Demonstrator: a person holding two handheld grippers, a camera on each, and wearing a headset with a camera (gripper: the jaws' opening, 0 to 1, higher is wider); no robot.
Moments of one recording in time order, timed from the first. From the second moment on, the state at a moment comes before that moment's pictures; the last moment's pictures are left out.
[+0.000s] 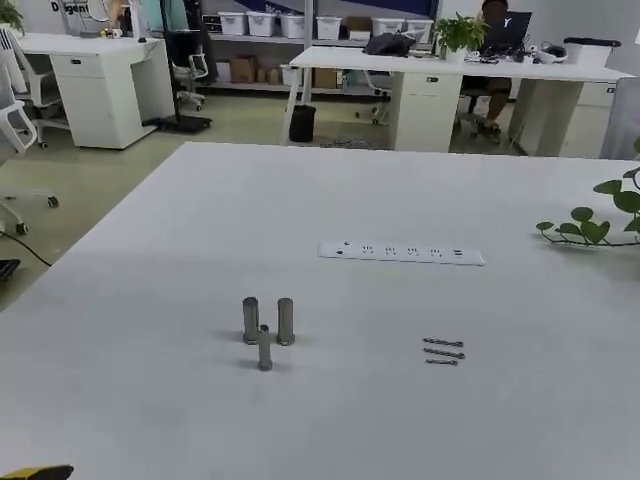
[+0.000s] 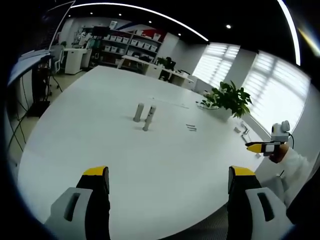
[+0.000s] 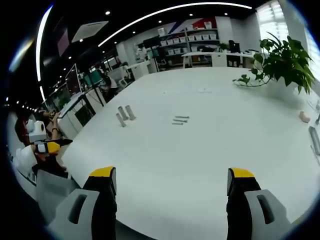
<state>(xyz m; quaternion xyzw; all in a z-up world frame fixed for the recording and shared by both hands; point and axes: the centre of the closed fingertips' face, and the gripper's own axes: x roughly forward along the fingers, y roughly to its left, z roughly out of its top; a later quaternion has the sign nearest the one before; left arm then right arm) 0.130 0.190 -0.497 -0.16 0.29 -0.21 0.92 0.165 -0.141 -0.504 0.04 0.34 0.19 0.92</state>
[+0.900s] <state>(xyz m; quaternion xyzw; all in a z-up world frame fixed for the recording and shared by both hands) 0.138 0.195 -0.497 -0.16 0.28 -0.20 0.92 0.163 -0.142 -0.506 0.03 0.35 0.18 0.92</state>
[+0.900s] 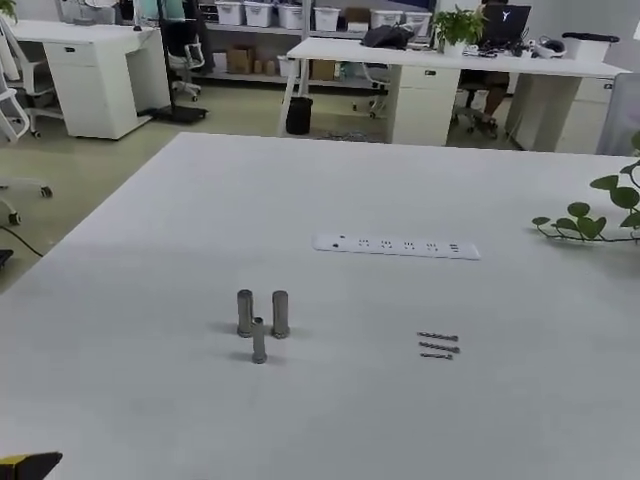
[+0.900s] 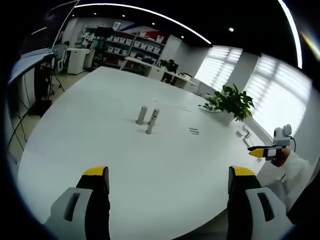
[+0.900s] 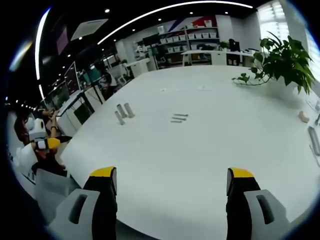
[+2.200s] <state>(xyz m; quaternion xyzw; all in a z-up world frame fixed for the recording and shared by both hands) 0.220 0.159 -0.500 -0.08 0.28 -0.30 0.91 0.155 -0.146 -0.512 0.04 0.36 0.16 0.92</state>
